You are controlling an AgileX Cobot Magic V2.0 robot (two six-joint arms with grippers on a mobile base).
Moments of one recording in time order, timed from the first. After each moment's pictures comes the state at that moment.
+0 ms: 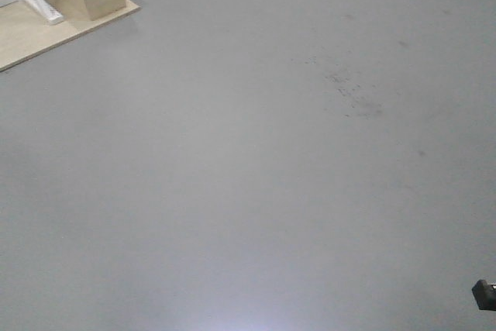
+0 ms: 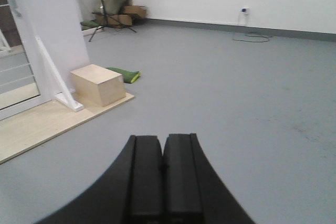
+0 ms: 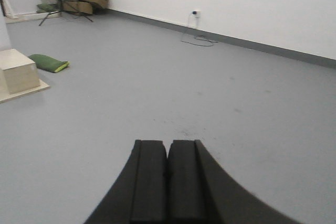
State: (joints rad) left arm -0.01 -0.01 0.03 0.06 0.15 0.00; right arm -0.02 -0.01 0.03 -0.11 0.18 0.08
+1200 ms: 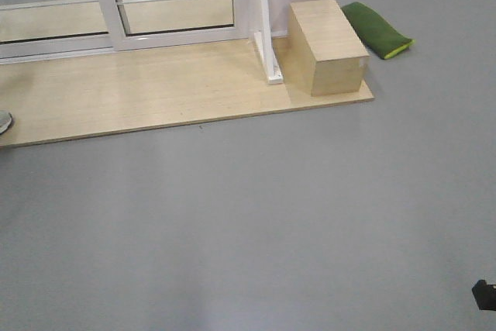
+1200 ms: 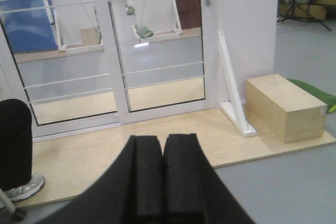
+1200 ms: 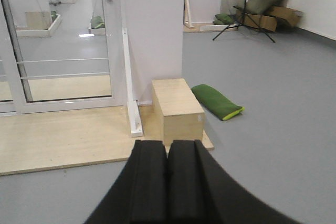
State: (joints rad) left arm -0.01 -0.01 0.03 0.06 0.15 0.00; right arm -0.02 -0.01 0.03 -0.11 0.18 0.08
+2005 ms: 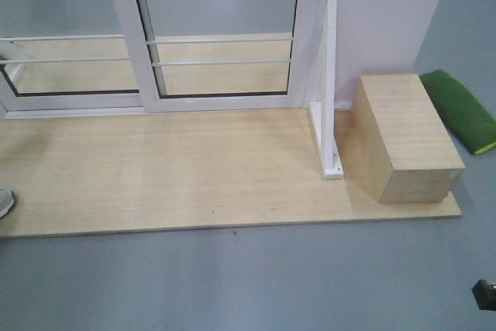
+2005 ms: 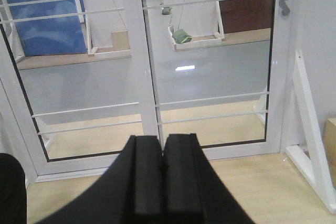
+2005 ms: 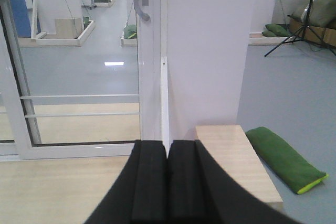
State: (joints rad) left arm -0.01 -0.01 0.03 0.06 0.15 0.00; right arm -0.02 -0.01 0.03 -0.11 0.18 0.08
